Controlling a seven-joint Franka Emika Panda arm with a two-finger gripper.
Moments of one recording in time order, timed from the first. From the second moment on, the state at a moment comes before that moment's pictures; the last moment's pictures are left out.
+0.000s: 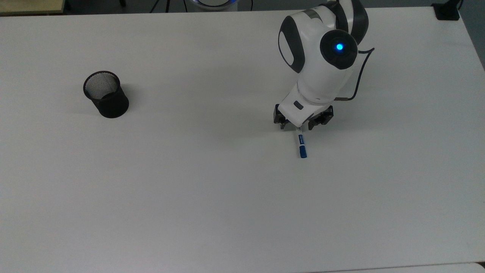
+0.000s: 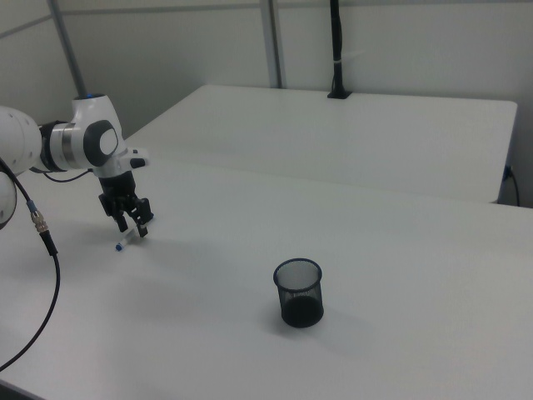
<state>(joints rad) 0.41 0.62 -0.01 -1.47 -0.04 2.03 0.40</state>
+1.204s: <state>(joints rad) 0.35 0.58 -0.03 -1.45 -0.04 2.10 0.44</state>
